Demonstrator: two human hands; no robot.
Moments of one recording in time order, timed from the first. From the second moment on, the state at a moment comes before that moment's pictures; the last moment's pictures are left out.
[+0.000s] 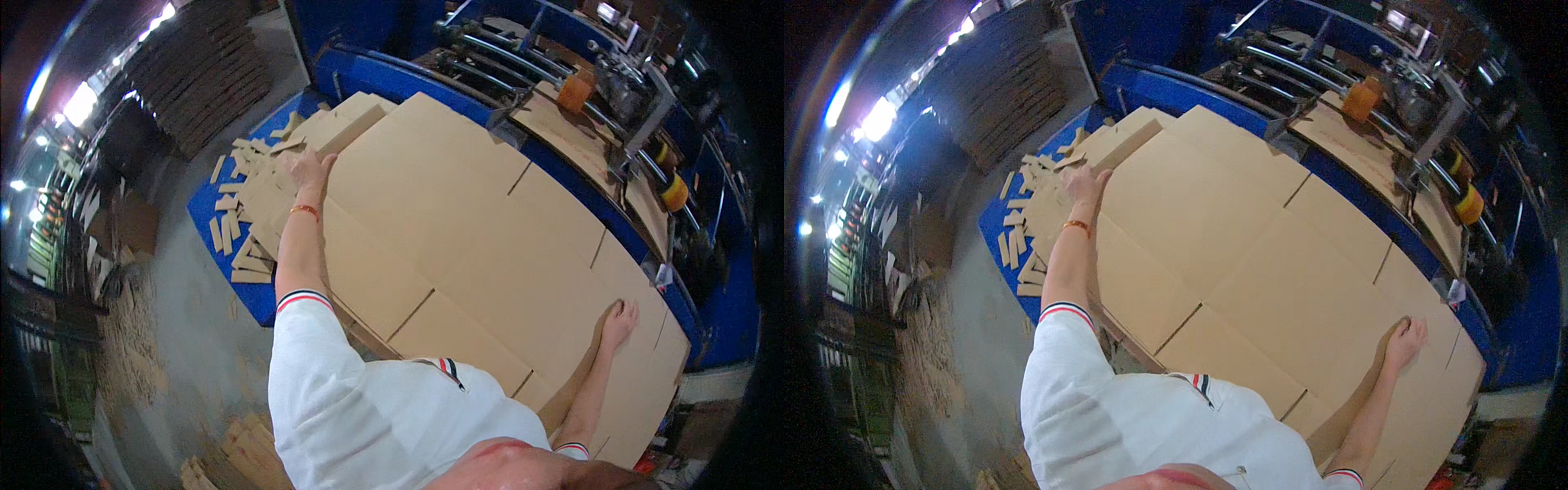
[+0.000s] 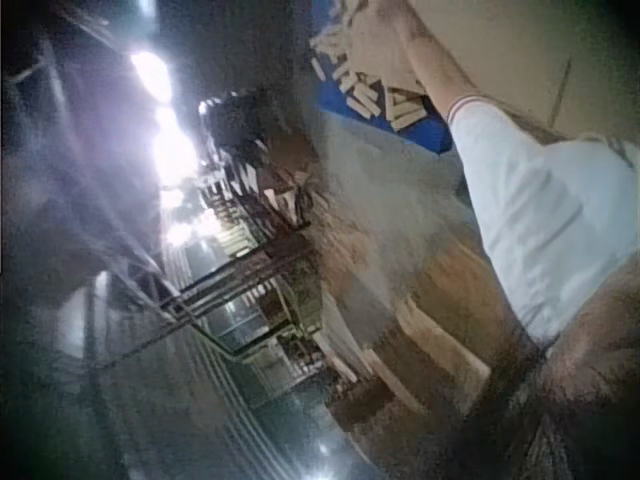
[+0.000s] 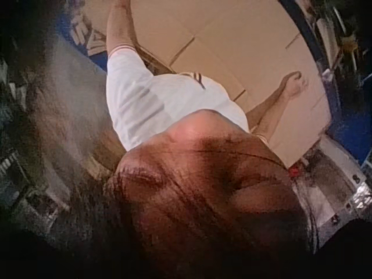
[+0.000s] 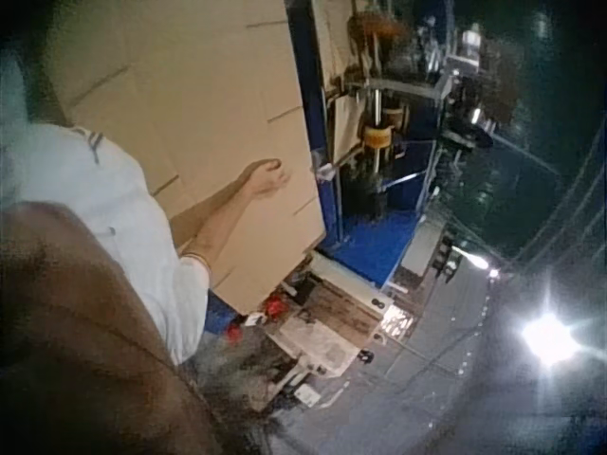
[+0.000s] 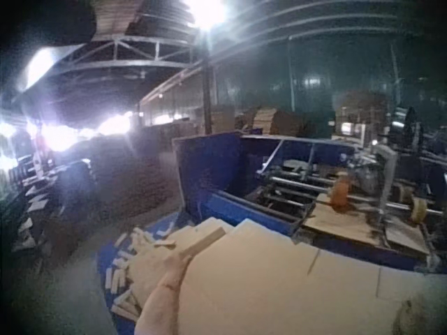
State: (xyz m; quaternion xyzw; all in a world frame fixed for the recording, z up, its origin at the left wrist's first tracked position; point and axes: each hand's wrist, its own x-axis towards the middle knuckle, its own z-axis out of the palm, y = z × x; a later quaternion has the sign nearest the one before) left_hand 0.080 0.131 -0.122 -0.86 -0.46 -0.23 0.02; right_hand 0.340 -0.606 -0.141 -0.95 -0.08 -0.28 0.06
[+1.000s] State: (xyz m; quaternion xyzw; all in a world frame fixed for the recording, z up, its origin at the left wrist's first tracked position) left_hand -0.017 -0.014 0.046 -0.77 -0.18 -0.32 -0.52; right_hand -0.025 -0.938 -0.214 -0.36 0.33 -0.32 0.81
